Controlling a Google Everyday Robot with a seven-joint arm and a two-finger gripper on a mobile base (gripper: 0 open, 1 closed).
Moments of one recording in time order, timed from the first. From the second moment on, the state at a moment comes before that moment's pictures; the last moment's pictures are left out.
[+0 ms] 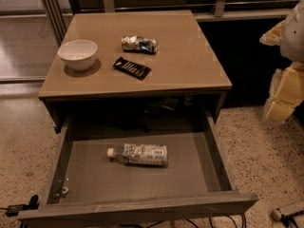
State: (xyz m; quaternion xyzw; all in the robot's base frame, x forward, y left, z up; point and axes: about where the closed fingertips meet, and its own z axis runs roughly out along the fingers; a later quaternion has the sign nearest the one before) arm 0.438 -0.216 0.977 -0.60 0.78 -0.04 0.16
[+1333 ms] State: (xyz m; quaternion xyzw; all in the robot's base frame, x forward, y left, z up) arm 0.448 -0.163 0.877 -0.64 0.73 0.08 0.25
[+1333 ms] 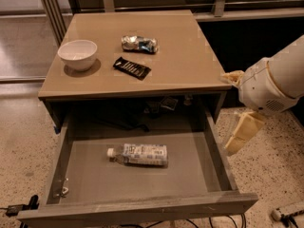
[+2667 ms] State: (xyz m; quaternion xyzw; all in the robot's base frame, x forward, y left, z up) arm 0.477 -0.114 0.782 -0.63 0.73 0.14 0.23
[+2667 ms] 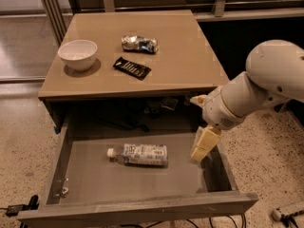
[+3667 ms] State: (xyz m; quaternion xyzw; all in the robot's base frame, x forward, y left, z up) arm 0.486 -0.064 0.717 -0.66 0.68 0.18 0.27
